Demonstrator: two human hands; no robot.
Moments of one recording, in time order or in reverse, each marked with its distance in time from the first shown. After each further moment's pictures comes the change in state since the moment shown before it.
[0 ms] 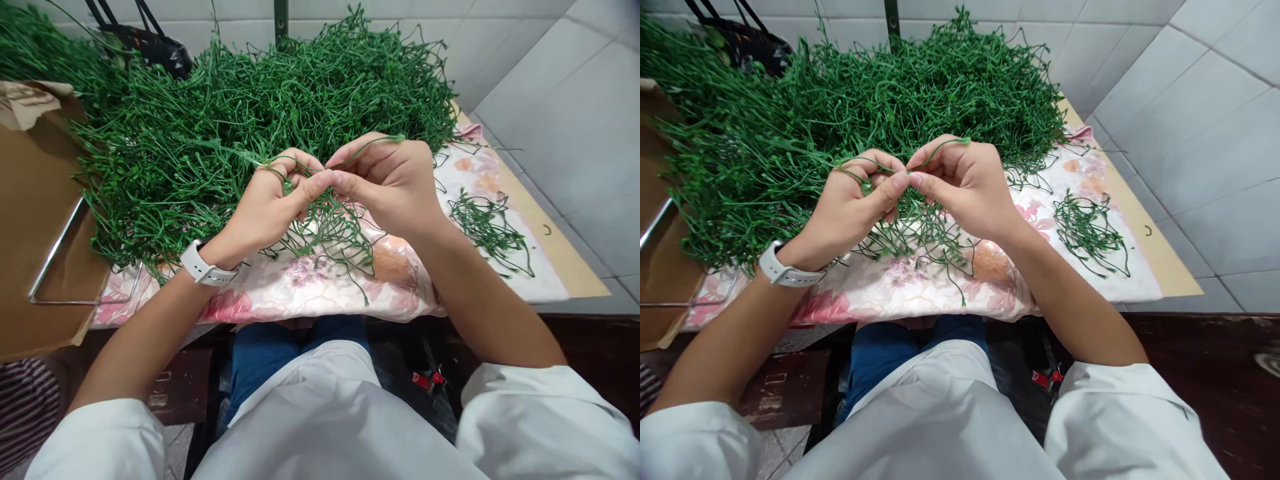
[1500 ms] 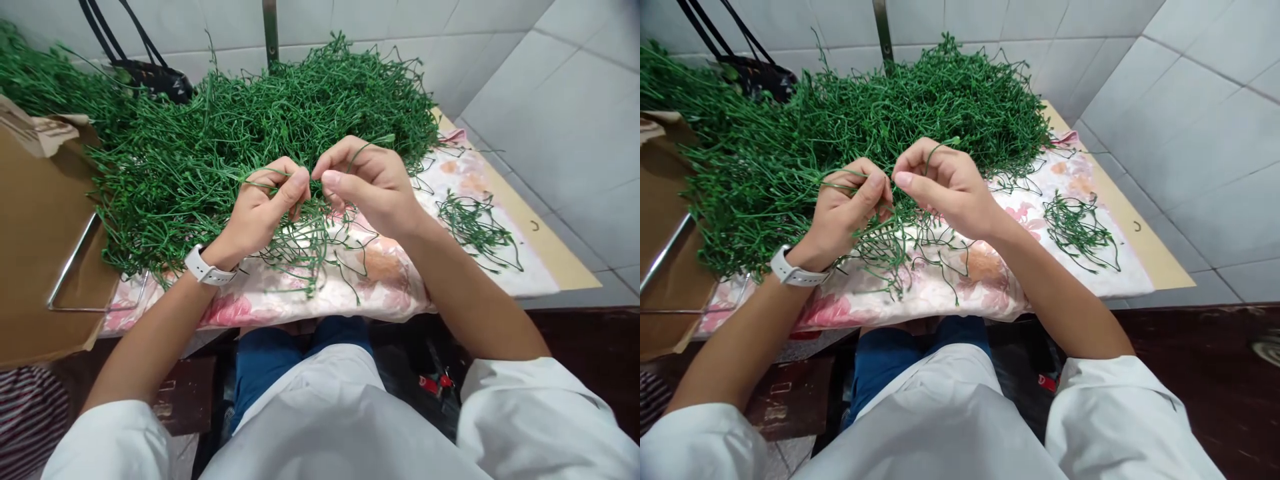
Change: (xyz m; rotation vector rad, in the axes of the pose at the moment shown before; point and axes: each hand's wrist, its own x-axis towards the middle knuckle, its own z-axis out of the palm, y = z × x) left_hand 0.003 0.004 0.000 -0.080 -0.031 0.174; right_hand 0.004 -0.009 -0.001 0.025 -0.093 -0.041
